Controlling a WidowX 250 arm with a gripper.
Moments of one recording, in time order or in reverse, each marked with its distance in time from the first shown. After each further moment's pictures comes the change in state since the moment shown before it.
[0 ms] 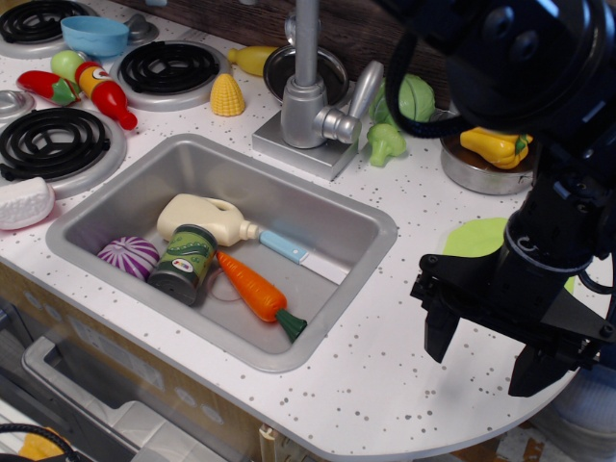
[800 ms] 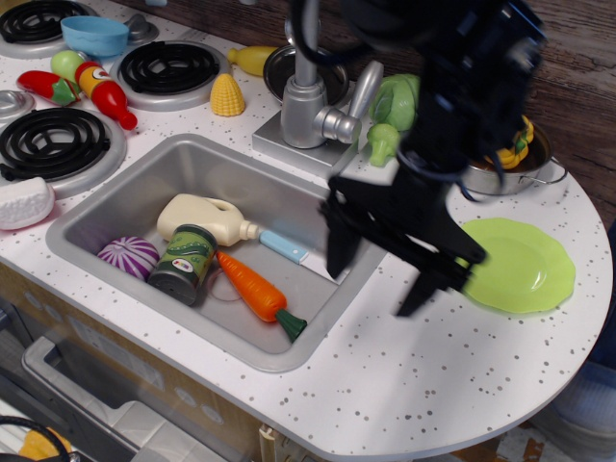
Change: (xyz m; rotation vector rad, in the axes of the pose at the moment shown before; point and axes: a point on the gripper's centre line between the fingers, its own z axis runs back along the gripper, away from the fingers) arm 0.023 0.093 0.004 0.107 0.069 -0.226
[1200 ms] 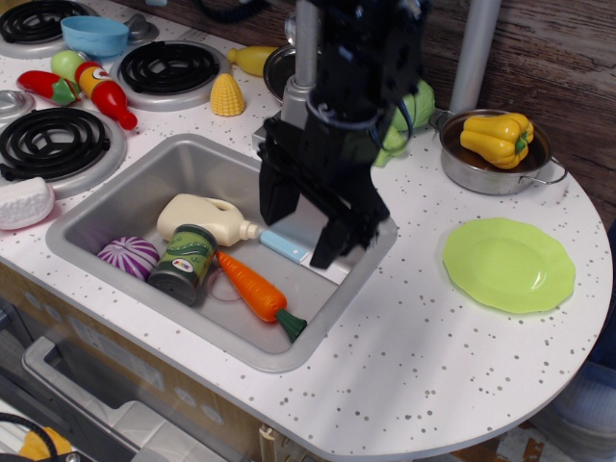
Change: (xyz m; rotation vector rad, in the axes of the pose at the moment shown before) arm 0.006 0.044 0.002 -0.005 -0.015 -0.049
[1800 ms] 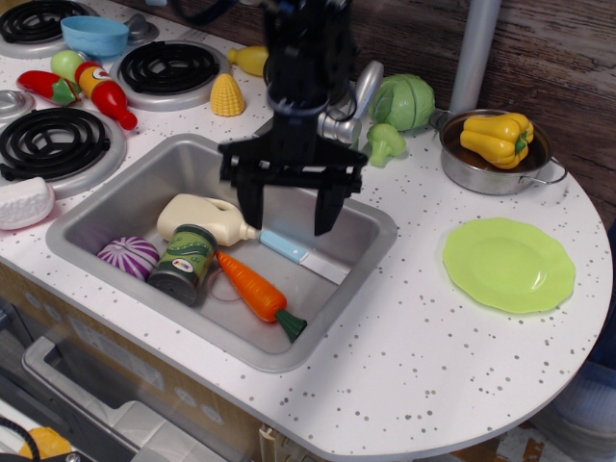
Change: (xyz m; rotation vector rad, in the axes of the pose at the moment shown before) arm 0.022 0.028 -0.041 -0.122 -0.031 0.780
